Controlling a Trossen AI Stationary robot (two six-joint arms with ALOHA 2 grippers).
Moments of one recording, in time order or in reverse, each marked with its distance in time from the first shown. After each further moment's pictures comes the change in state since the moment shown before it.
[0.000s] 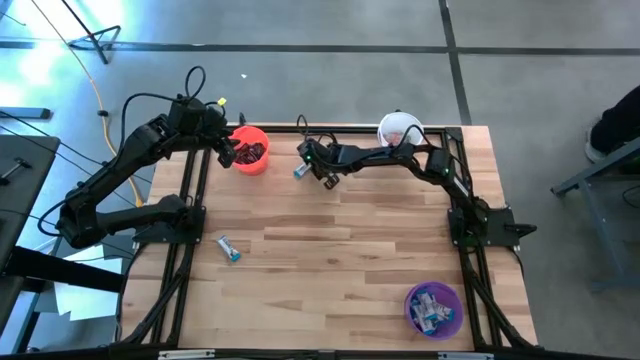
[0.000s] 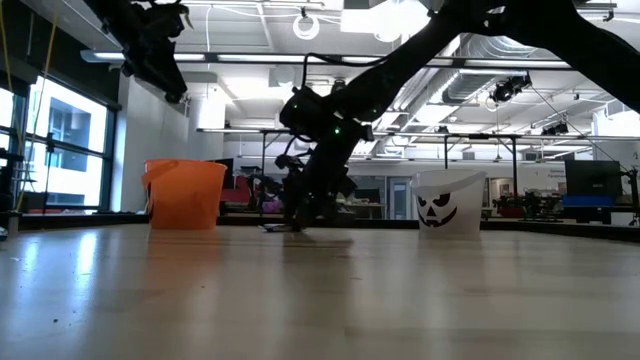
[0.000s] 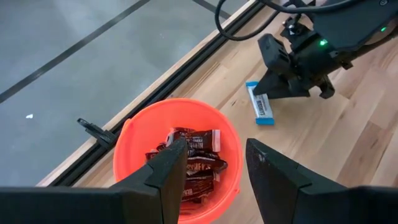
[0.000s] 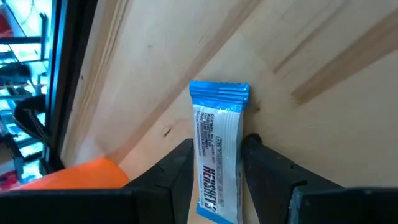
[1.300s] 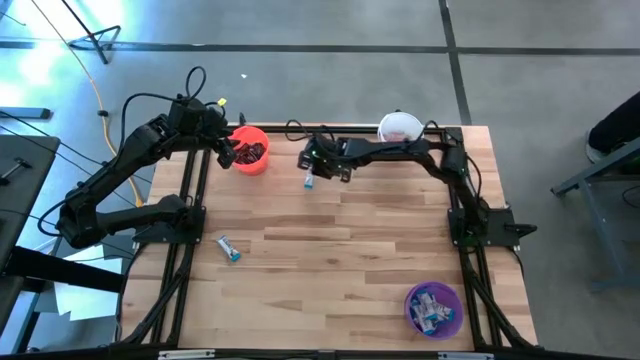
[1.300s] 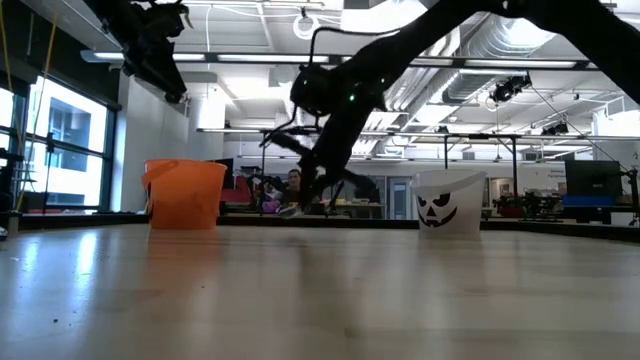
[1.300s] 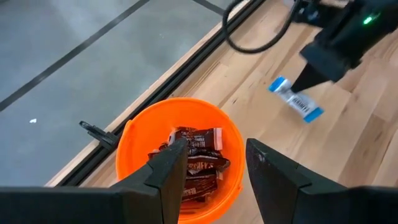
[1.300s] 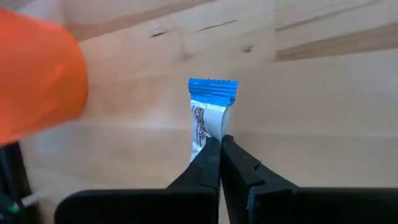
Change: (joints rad) left arm 0.000 0.000 0.000 -0.005 0.000 0.034; right arm -0.011 -0.155 -0.011 -0.208 -0.176 -0.584
